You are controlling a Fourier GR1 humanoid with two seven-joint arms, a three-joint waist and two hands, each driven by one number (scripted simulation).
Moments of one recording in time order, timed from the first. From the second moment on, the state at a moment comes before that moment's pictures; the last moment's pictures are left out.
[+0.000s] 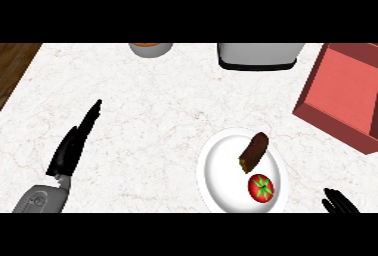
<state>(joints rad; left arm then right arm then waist) -0.13 0.34 -0.15 -1.35 -0.10 0.09 -0.02 0.63 -0.19 -0.05 -1.91 0.72 -0.03 -0.65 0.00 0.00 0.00</state>
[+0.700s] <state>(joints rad) -0.11 0.30 -0.09 -1.34 -0.15 0.05 -0.05 0.50 -0.09 0.01 -1.81 0.89 -0.14 -0.61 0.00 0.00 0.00</state>
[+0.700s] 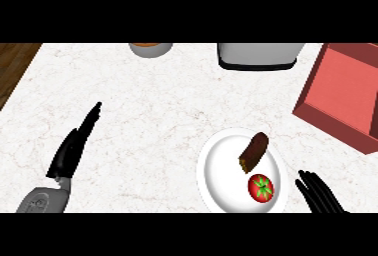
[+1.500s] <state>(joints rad) -0.15 0.27 -0.02 -1.32 -0.20 -0.01 -0.04 0.39 -0.07 0.06 -1.75 0.99 -0.14 -0.50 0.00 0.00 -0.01</state>
